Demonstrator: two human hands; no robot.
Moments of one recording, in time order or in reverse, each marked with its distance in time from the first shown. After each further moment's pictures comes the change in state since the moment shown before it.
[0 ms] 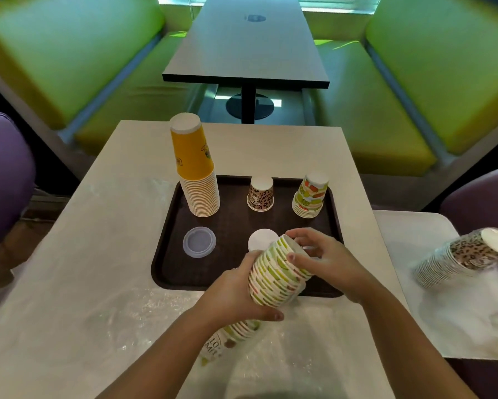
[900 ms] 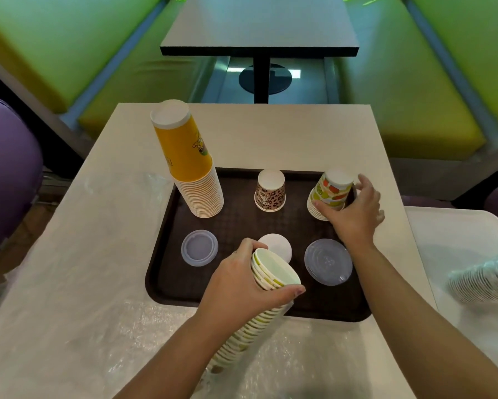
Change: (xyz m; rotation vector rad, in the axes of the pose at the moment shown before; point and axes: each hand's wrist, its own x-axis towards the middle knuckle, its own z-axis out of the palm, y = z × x) left_hand 0.035 0.017 -0.014 -0.073 0.317 -0.065; right_hand 0.150 0.074 -0.043 -0.340 0.798 0.053
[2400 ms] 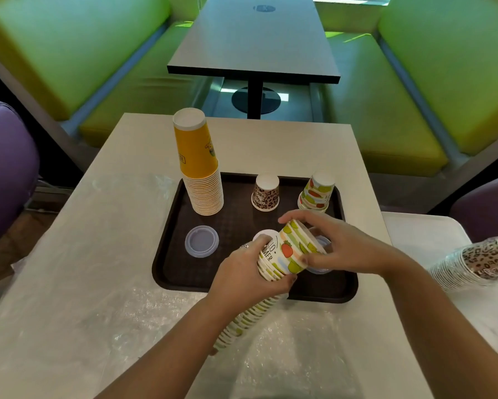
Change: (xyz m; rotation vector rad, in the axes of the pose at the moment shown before) left_hand -0.017 -0.004 0.005 0.017 0.004 0.184; right_hand -0.083 -0.071 -0.112 0.165 -1.072 -0.483
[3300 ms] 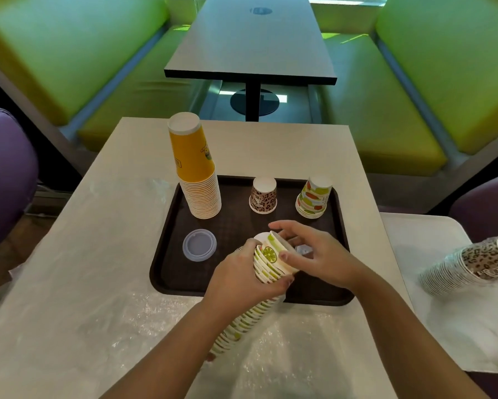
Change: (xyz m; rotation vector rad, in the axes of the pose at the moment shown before) left_hand 0.002 0.001 -0.002 0.023 -0.004 -0.069; right_hand 0.014 0.015 0.032 0.038 0.176 0.041
